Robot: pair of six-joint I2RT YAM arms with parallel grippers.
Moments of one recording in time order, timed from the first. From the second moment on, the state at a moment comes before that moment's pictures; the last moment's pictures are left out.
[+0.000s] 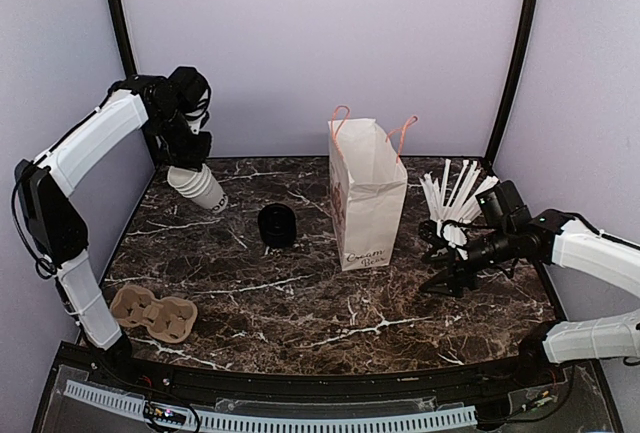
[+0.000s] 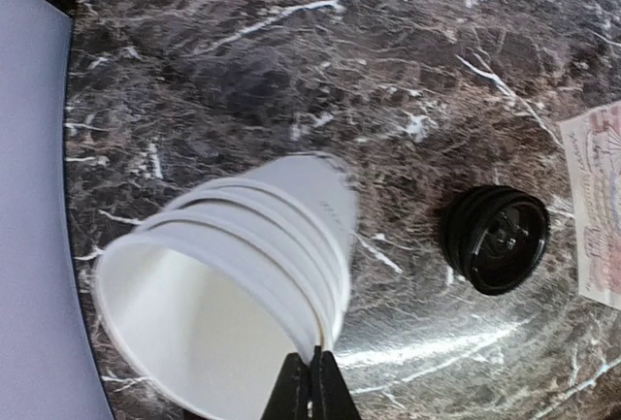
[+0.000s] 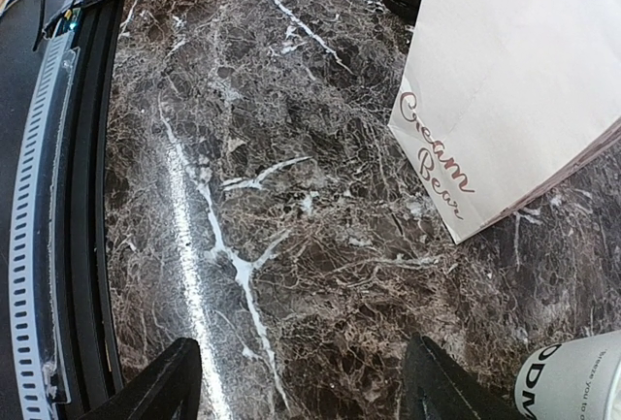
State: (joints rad) left arm -0.37 1.78 1.91 -1.28 -0.15 -0.27; right arm 0.49 1.04 0.67 -0.56 -0.62 -0.62
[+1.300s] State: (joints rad) left arm -0.48 1.89 2.01 -1.37 -0.53 -0.27; right arm 0.49 1.05 0.67 -0.56 -0.62 -0.62
